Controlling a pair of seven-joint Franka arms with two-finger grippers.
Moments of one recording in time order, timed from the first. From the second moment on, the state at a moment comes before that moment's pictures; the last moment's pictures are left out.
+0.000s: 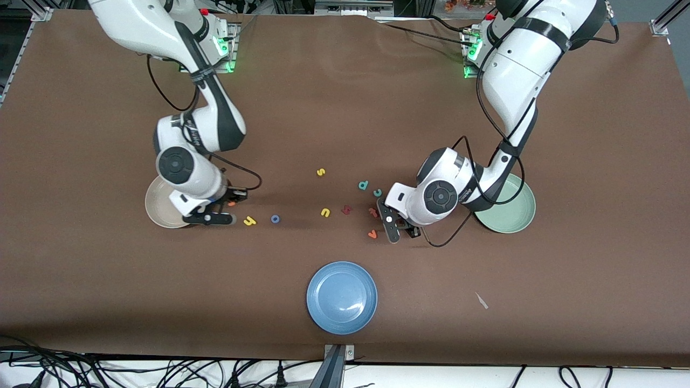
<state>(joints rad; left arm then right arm) -0.27 0.86 -0.26 -1.47 0.08 2.24 0.74 0.43 0.46 -0.16 -1.89 0.05 2.22 0.21</state>
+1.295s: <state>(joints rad) -0.01 0.78 -0.24 -1.42 0.19 1.92 1.04 0.44 0.42 -0.18 -1.94 0.06 2.27 -0.25</state>
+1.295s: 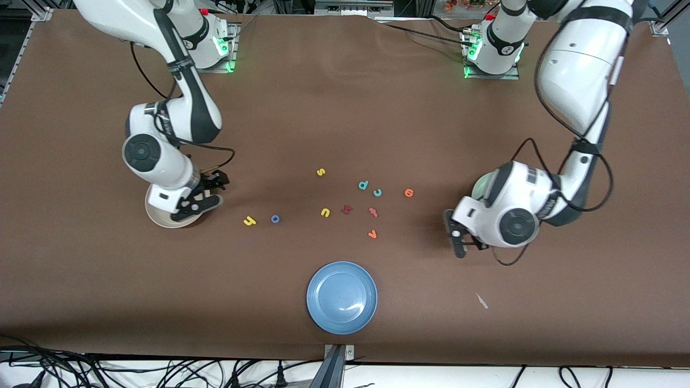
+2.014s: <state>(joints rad) 0.13 0.62 -0.27 -1.75 0.19 2.02 1.15 0.44 0.62 -0.13 -1.76 0.06 2.35 -0.47</state>
